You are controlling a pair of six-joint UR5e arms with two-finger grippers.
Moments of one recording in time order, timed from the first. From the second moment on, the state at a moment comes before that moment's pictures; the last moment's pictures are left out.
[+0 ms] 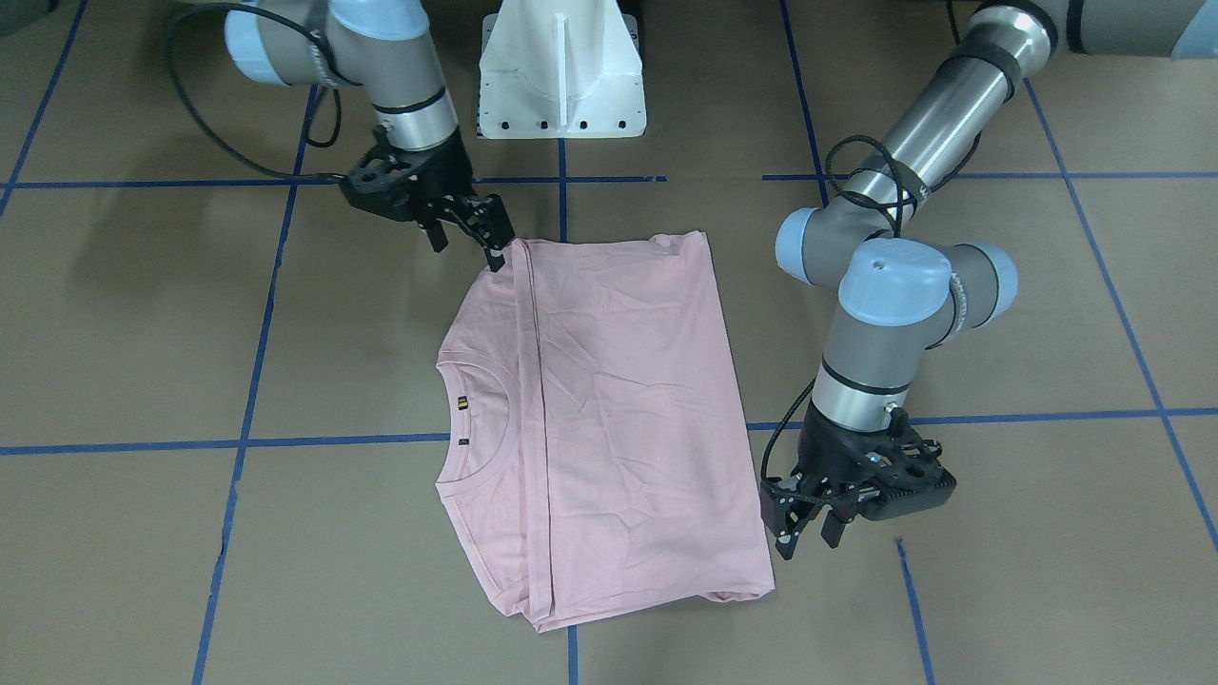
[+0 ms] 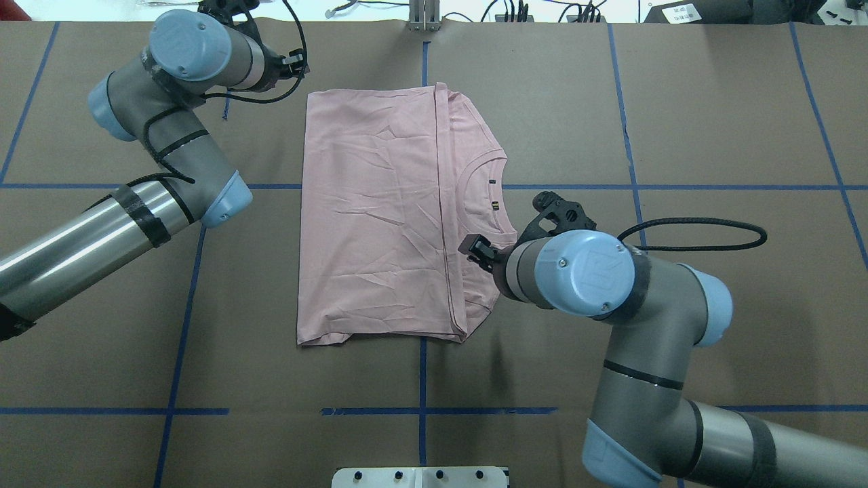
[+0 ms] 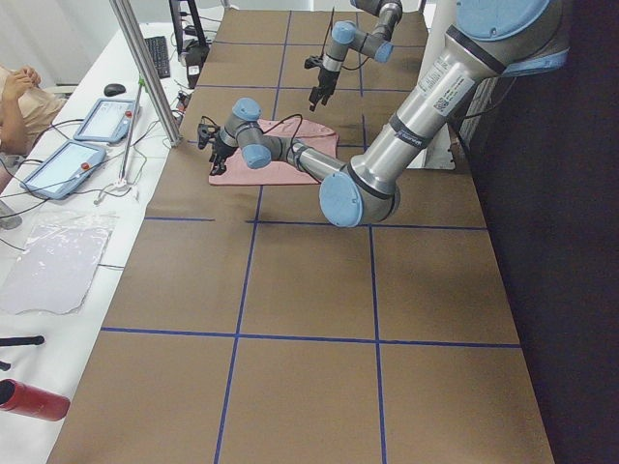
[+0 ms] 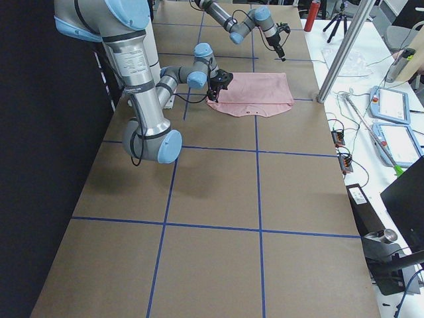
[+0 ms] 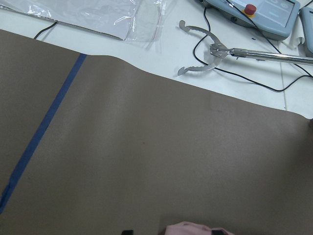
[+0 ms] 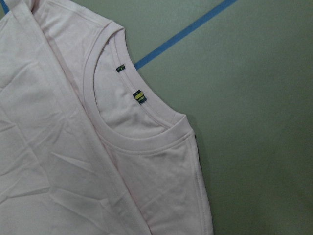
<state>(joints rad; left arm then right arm) -0.86 -2.30 -1.18 -2.25 -1.69 -1.30 0.38 -1.11 1.87 -1.40 1.57 1.92</state>
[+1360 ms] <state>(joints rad) -0.86 -2.29 -1.20 -2.25 -1.70 -1.32 0.28 -1.03 1.72 -1.41 1.53 2.04</state>
